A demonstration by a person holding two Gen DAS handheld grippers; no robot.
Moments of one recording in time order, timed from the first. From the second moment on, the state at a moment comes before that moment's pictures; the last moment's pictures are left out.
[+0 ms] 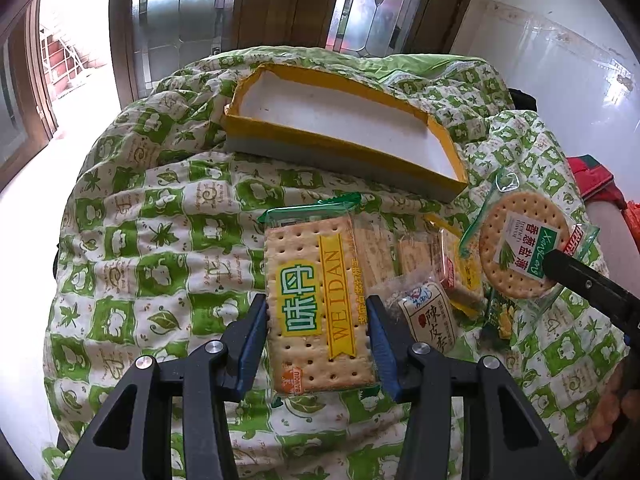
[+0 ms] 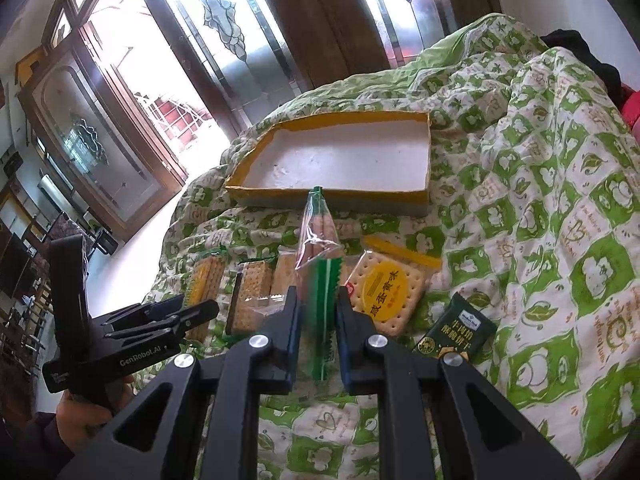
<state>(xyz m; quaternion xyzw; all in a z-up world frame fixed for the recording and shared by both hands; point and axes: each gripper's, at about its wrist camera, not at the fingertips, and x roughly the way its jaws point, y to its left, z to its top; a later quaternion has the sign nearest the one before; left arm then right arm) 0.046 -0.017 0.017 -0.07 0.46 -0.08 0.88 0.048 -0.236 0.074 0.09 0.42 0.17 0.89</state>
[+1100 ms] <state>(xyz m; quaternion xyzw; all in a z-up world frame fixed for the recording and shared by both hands) 0.110 -0.016 0.048 -0.07 0.45 -0.09 0.89 0.112 -0.246 0.101 0.08 0.41 0.15 0.89</state>
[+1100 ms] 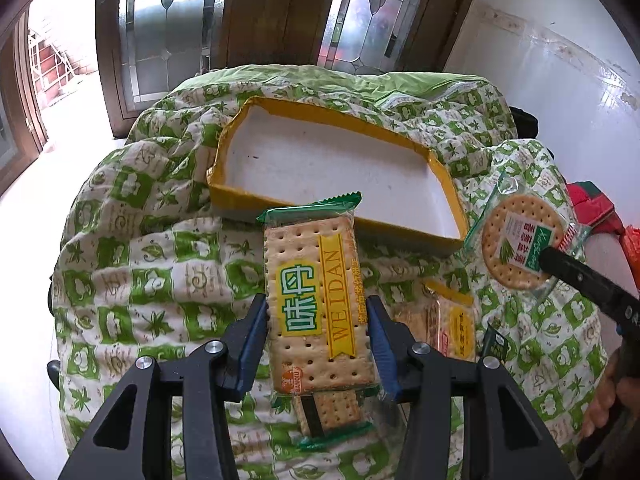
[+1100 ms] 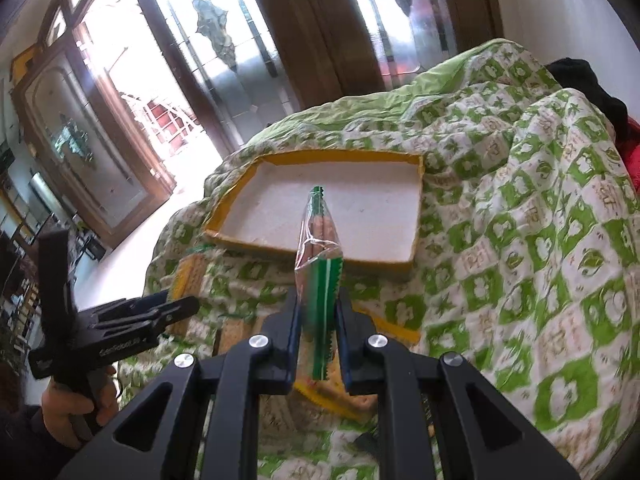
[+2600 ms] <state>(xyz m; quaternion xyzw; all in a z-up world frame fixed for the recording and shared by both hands) 0.236 -0.061 0.032 -0.06 0.48 -0.11 0.87 0.239 -0.277 0.047 0.19 0.46 0.11 0.86</state>
